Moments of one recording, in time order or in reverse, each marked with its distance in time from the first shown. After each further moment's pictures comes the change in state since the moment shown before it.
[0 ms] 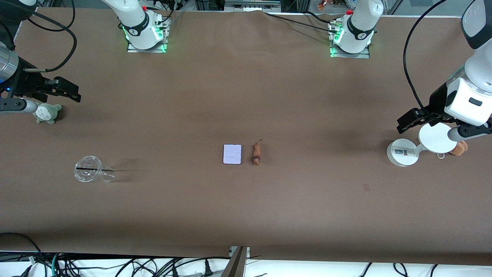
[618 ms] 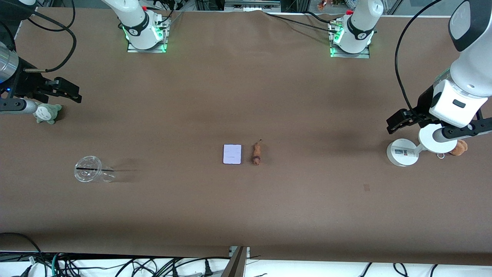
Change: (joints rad) left arm -0.032 0.013 -0.001 0.010 0.000 0.004 -0.001; right arm 0.000 0.001 0.000 0.000 0.023 0.010 0.000
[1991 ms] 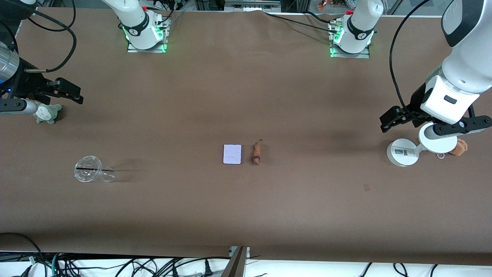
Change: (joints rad) left arm -0.034 0.001 0.001 0.011 0.000 0.000 -0.001; right arm 0.003 0.001 0.000 0.000 0.006 0.015 0.000
